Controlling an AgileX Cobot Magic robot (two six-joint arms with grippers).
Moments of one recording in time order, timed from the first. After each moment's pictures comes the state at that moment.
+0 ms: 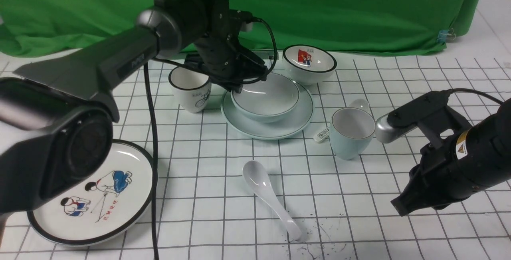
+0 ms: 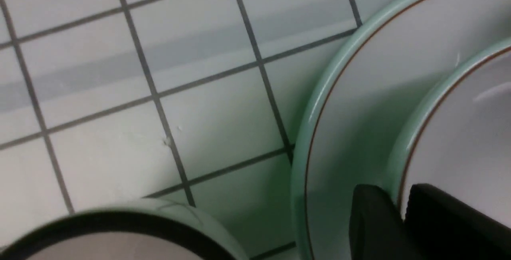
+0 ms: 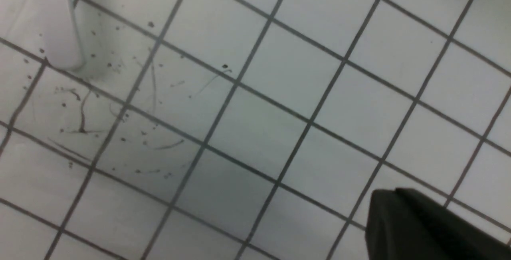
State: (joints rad) right arm 0.44 1.41 -0.90 0.05 0.70 -0.13; left arm -0.34 2.37 -2.15 -0.05 0.91 -0.06
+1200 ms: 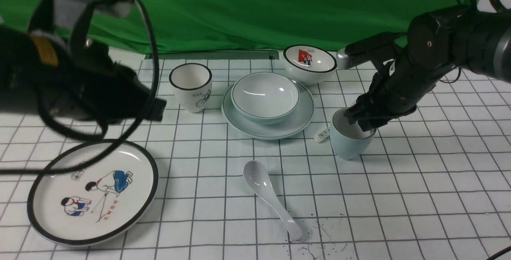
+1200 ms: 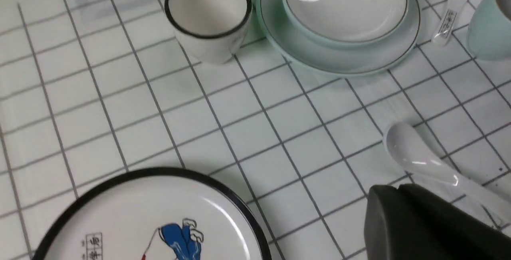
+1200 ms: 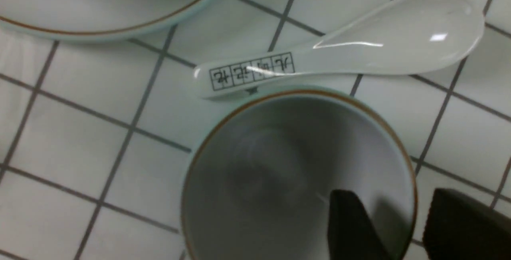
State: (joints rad) right arm 0.34 1.92 -1.47 0.03 0.74 -0.13; left arm -0.34 1.13 -0.97 -0.09 0.64 0.06
